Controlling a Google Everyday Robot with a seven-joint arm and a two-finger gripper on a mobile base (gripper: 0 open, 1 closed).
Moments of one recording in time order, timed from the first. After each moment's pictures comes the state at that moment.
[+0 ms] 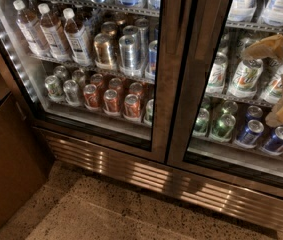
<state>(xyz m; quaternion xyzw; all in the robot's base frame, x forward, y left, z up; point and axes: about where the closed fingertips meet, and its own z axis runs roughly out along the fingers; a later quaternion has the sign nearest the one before) 0.457 -0.221 0.953 -0.64 0.70 0.18 0.26</state>
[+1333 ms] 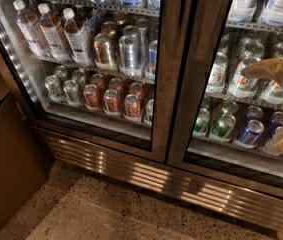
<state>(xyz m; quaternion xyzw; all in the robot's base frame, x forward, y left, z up) 0.423 -0.214 0.928 -0.64 0.69 0.19 0.29</state>
